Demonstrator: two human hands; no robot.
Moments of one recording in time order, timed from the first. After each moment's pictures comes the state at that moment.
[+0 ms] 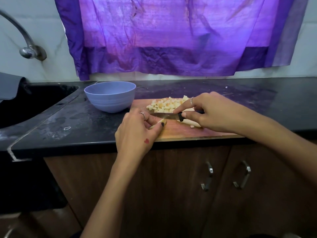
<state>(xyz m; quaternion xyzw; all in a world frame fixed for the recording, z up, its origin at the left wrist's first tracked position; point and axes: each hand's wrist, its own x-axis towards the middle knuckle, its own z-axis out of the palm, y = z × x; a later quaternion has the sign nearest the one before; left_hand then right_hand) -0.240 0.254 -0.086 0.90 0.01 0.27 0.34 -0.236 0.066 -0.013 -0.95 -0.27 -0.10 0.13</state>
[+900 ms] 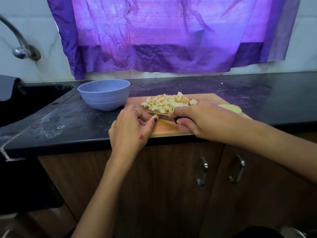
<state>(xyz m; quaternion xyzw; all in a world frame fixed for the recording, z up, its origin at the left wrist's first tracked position) -0.239 0.252 -0.088 0.91 0.01 0.27 0.32 -0.238 0.058 -0.041 -0.94 -0.32 -0.14 0.03</state>
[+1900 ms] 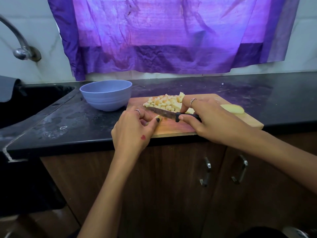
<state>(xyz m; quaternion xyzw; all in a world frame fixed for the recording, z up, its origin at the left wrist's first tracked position) -0.238 0.254 -0.089 0.90 0.02 0.26 0.34 -0.247 0.061 -0.049 -0.93 -0.27 -0.18 0.17</state>
